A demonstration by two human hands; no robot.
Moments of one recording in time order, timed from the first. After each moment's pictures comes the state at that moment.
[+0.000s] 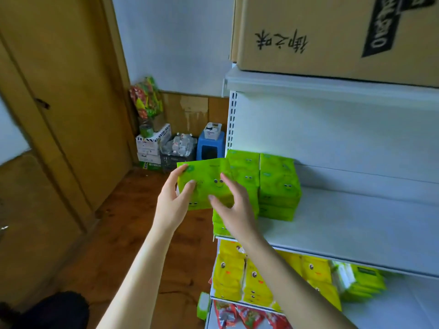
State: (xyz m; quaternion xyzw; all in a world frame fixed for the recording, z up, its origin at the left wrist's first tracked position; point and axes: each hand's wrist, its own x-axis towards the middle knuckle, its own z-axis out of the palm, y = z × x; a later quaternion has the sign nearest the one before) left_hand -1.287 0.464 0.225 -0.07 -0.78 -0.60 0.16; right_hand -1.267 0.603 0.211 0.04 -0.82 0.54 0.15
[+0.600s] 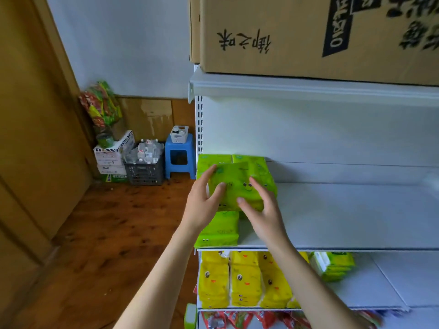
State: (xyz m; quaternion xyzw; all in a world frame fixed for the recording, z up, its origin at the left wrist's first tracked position) left_hand -1.323 0.548 0.222 -0.22 -0.78 -0.58 0.06; right_hand -1.262 0.683 0.209 -0.07 -0.81 0.53 0.24
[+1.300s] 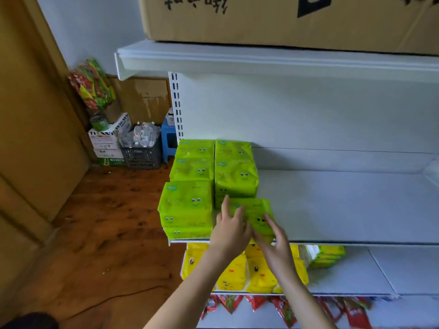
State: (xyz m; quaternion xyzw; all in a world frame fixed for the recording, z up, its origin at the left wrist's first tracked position) left_hand -1.278 0.662 0.153 -0.22 -0.93 -0.27 -0.08; right_hand -1.220 0.771 0.108 -0.19 -0.78 0.57 0.16
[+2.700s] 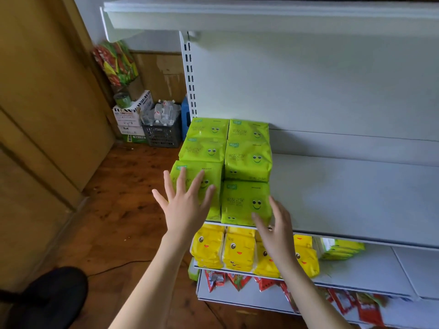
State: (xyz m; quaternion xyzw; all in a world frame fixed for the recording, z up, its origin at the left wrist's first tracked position) left_hand -1.300 0.589 0.146 -0.03 -0.97 -0.20 0.11; right_hand -1.235 0.770 0.093 -0.14 -0.85 0.48 0.15
